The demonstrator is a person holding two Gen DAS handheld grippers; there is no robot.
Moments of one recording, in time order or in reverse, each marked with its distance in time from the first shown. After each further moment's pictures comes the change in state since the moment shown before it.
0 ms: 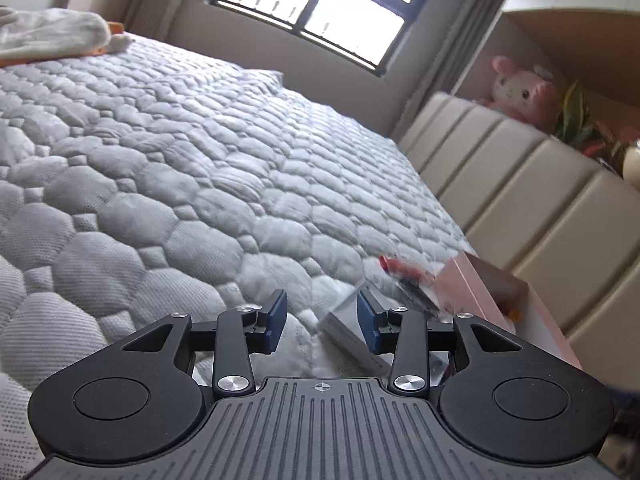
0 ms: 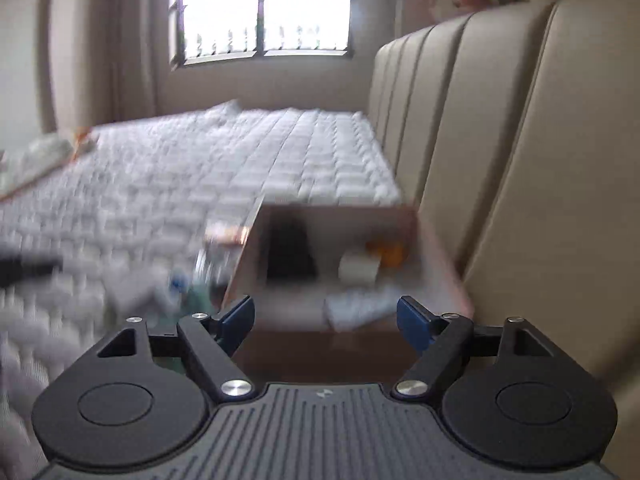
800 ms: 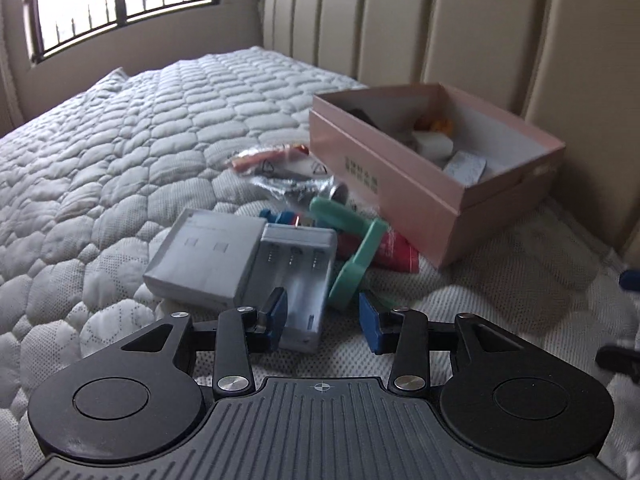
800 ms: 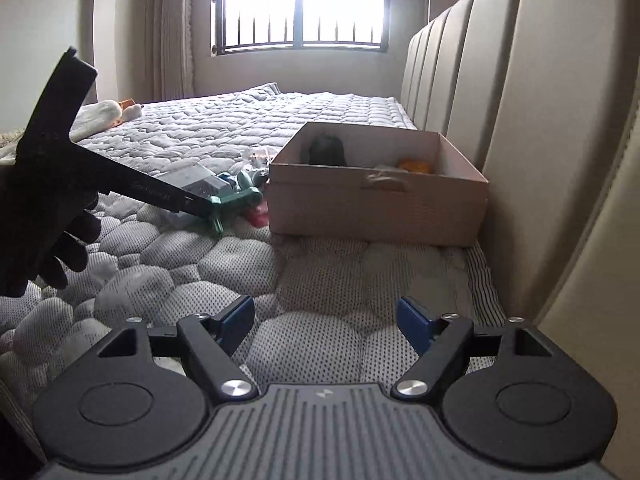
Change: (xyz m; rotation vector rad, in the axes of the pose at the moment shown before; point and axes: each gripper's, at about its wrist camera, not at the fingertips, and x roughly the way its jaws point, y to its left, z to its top) left arm 0.062 -0.117 -0.065 0.634 0.258 -0.040; right arm -0.034 0.002 -0.101 -0.037 -0.019 0.090
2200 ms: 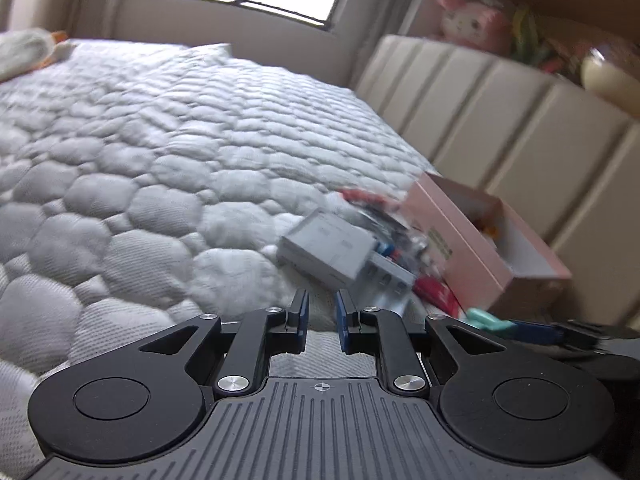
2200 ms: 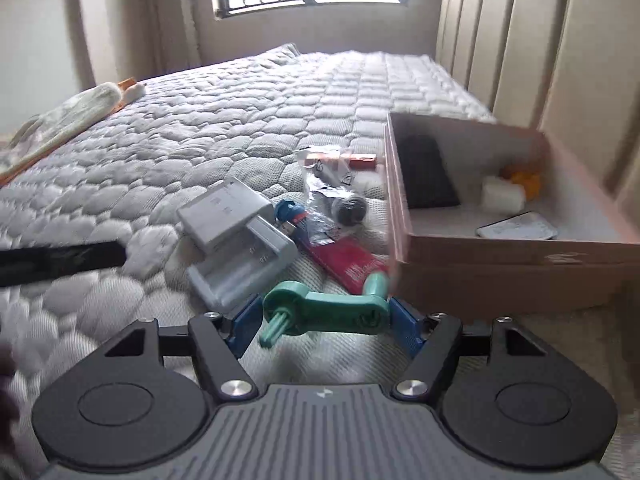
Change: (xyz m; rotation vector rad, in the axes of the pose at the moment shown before) left arm -0.071 0.082 -0.044 -0.425 -0.163 -0.025; right arm 0.094 0.078 0.079 0.038 0.149 0.067
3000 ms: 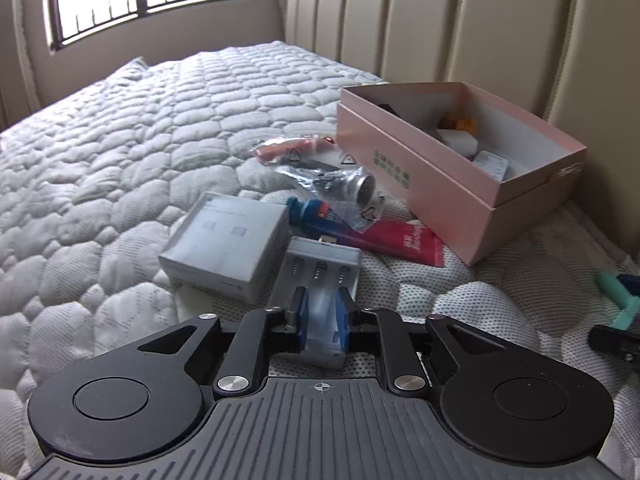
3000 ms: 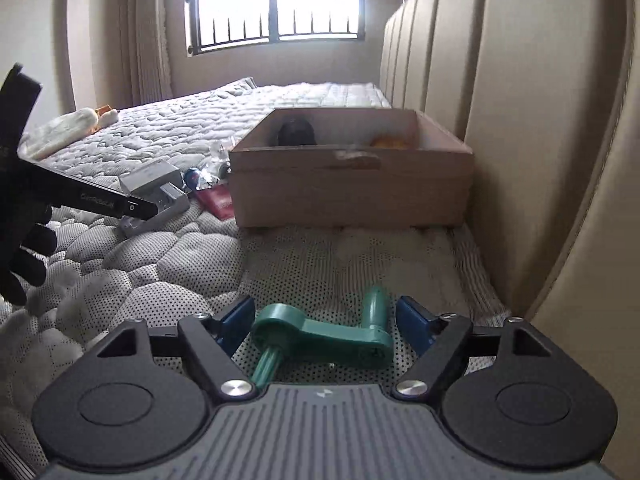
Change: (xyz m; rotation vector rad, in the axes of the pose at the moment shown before) left arm 0.076 -0.076 -0.004 0.359 0.160 0.047; right arm -0.059 -0.098 -0.092 0.050 -0.121 -0.085
